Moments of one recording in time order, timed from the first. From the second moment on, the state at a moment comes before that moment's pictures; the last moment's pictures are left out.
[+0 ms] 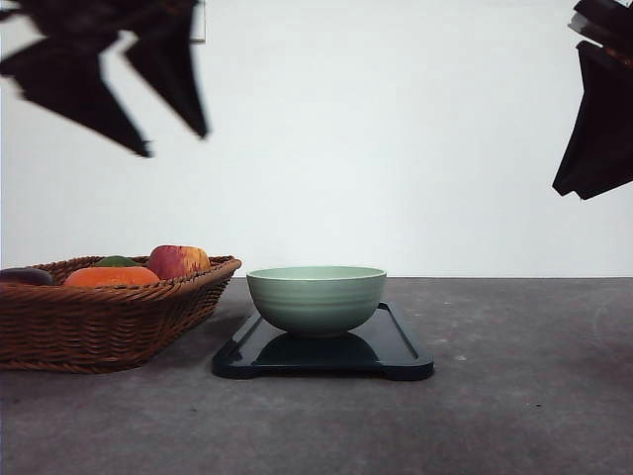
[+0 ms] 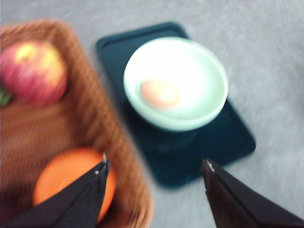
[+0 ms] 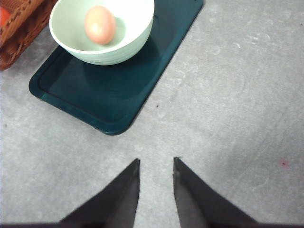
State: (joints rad) left_arx -0.59 1.14 0.93 -0.48 -0.03 -0.19; right_arx 0.46 0.86 0.64 -0.50 -0.10 0.11
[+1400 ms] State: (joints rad) left_arx -0.50 0.99 0.82 -0.54 -0.06 -0.20; right_arx 0.46 0.86 0.64 -0.45 -0.10 0.11
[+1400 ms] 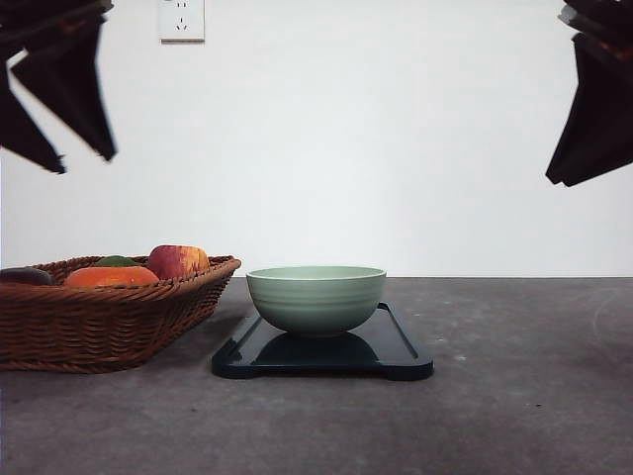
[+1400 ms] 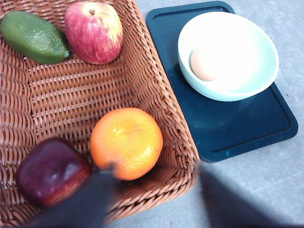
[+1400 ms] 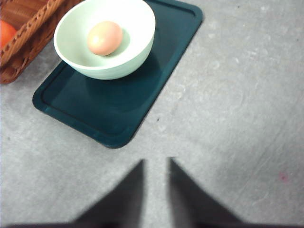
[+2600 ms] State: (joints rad) left_arx -0.25 0.59 0.42 -0.12 -0.06 -0.18; right_arx 0.46 0.86 0.64 -0.43 -0.10 0.11
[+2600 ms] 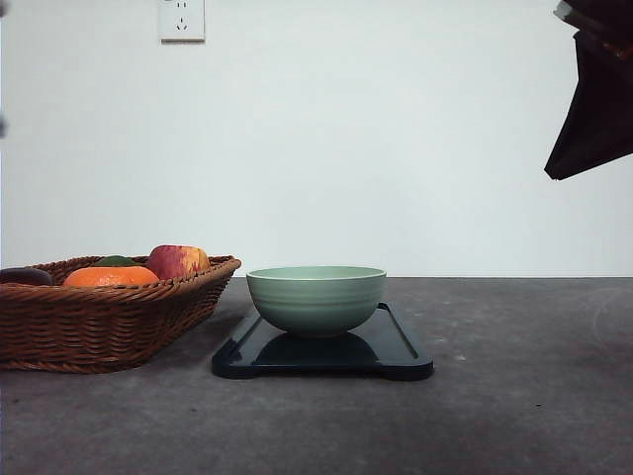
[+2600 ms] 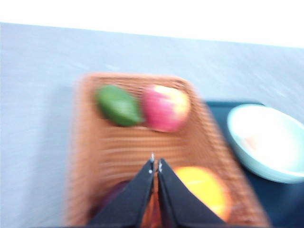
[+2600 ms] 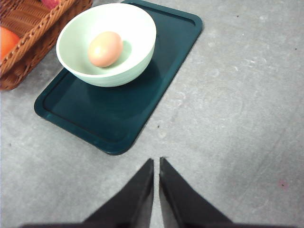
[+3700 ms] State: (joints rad) left_arx -0.06 0.00 0.03 -0.18 -0.06 -0.17; right_arx 0.46 0.86 0.64 -0.40 -0.10 0.11
